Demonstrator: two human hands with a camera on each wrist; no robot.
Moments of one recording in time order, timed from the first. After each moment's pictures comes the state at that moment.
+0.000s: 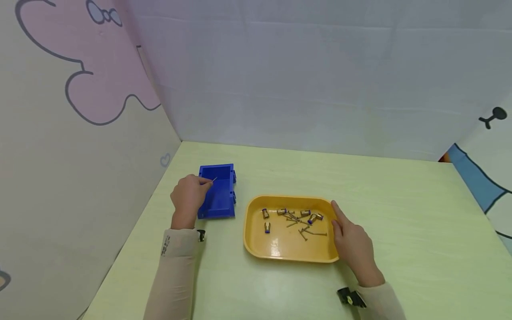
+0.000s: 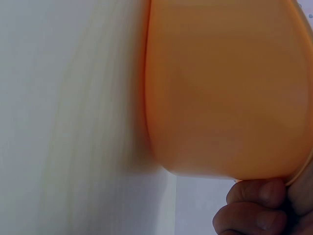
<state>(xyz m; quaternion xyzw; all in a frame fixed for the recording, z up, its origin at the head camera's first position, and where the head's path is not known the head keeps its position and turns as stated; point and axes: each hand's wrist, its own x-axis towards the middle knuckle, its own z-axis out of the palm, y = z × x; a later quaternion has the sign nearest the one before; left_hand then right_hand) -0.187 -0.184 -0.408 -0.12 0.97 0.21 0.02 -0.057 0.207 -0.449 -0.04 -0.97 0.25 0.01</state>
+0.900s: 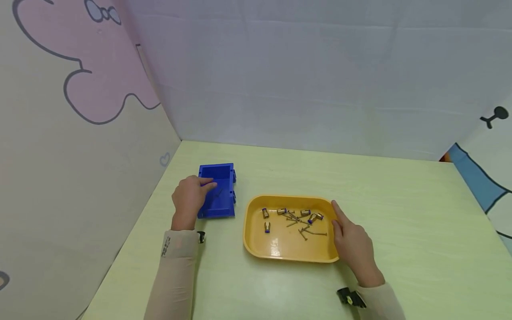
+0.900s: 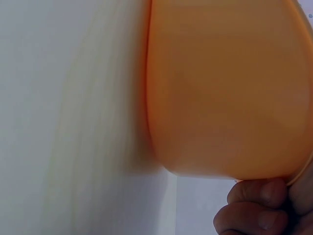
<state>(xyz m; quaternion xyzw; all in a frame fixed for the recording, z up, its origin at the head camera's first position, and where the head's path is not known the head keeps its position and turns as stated) -0.187 -0.186 -0.418 -0.08 0.97 0.21 0.00 -0.058 0.209 -0.454 -0.03 -0.97 0.25 0.02</state>
